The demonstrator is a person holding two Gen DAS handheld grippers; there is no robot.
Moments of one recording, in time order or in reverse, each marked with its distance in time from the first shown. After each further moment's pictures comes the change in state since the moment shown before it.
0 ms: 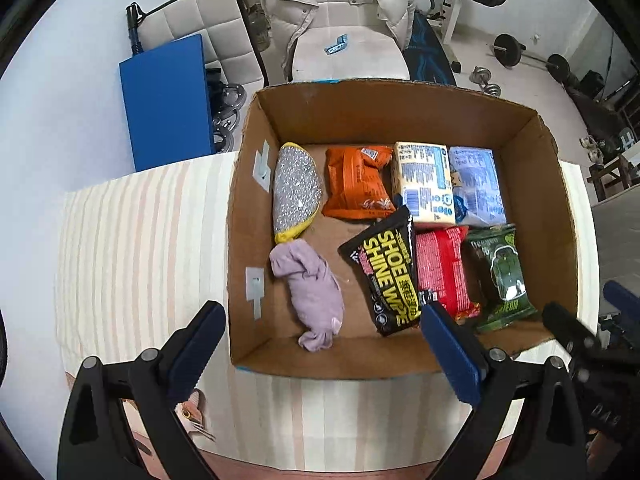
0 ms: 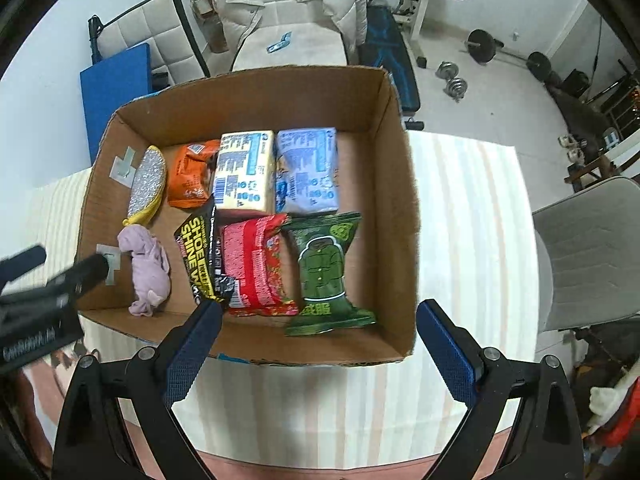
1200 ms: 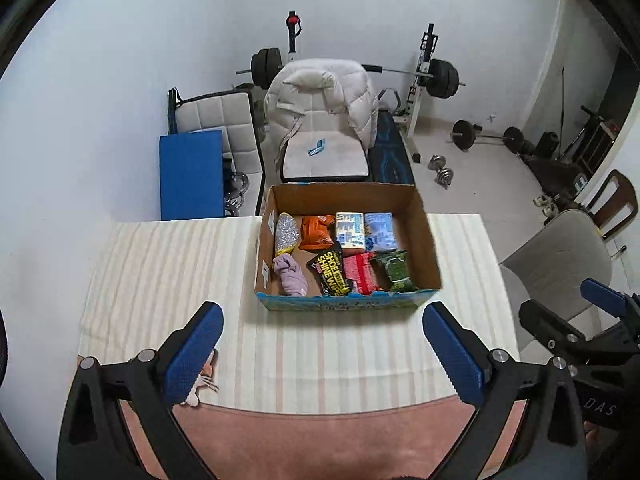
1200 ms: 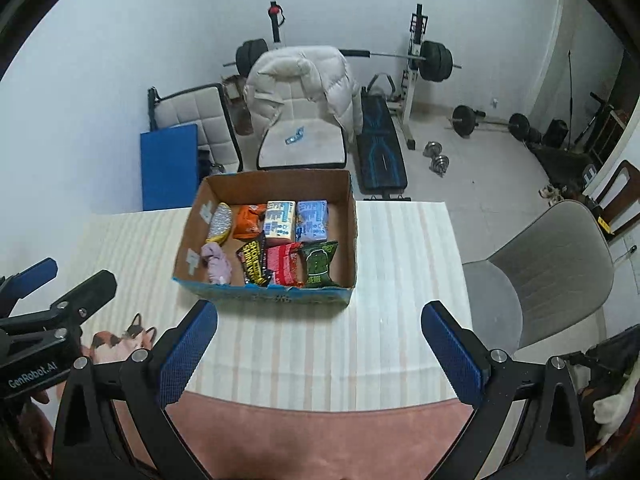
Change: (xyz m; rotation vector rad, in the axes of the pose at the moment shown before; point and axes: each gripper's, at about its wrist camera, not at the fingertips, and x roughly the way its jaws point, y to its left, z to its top) left arm -0.264 -0.011 -0.145 -0.025 -0.367 -0.087; right arm -0.262 -0.025 -0.146 -0.019 -0.336 0.052
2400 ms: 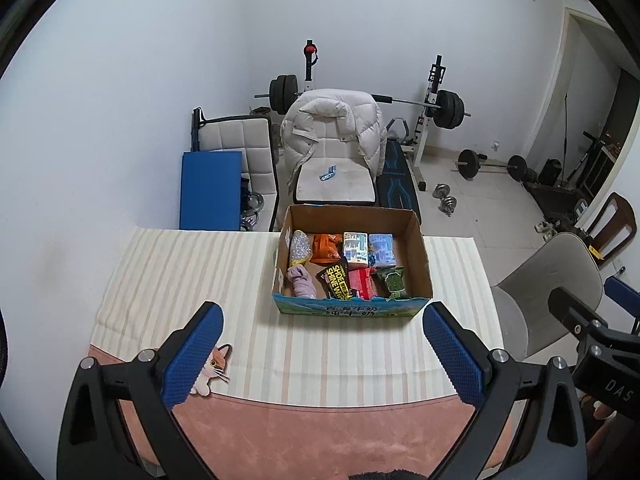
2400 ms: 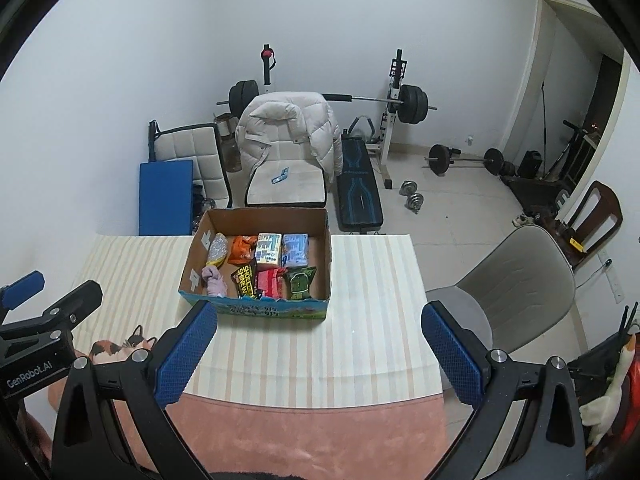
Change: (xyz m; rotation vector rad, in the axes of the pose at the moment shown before) left arm -0.069 0.002 -0.017 -0.043 -0.097 0.037; right arm -0.100 0.001 -0.019 -0.006 -0.148 -0.088
